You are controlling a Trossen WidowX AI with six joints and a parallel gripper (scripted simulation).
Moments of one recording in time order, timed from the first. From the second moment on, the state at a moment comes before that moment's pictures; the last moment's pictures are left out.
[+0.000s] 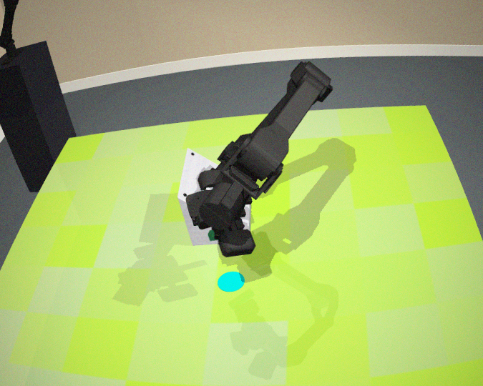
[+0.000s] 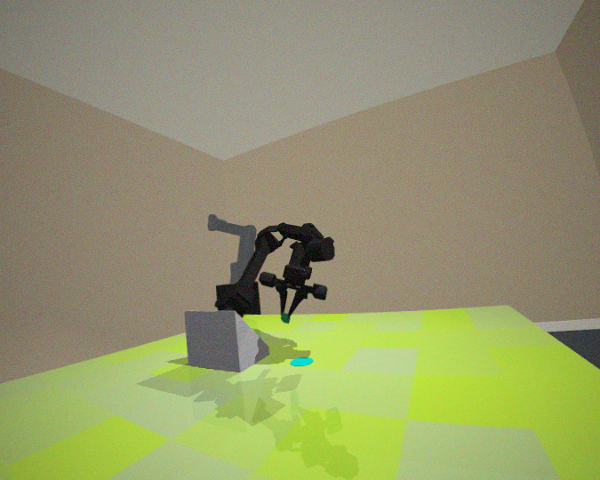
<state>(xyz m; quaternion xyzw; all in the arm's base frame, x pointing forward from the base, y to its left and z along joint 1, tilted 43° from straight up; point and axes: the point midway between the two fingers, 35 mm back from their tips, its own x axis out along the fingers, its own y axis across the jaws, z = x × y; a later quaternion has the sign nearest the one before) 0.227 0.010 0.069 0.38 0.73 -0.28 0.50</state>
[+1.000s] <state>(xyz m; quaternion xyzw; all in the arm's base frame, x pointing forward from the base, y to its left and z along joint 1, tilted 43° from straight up) 0.223 0.011 0.067 0.33 0.69 -0.34 0.55</state>
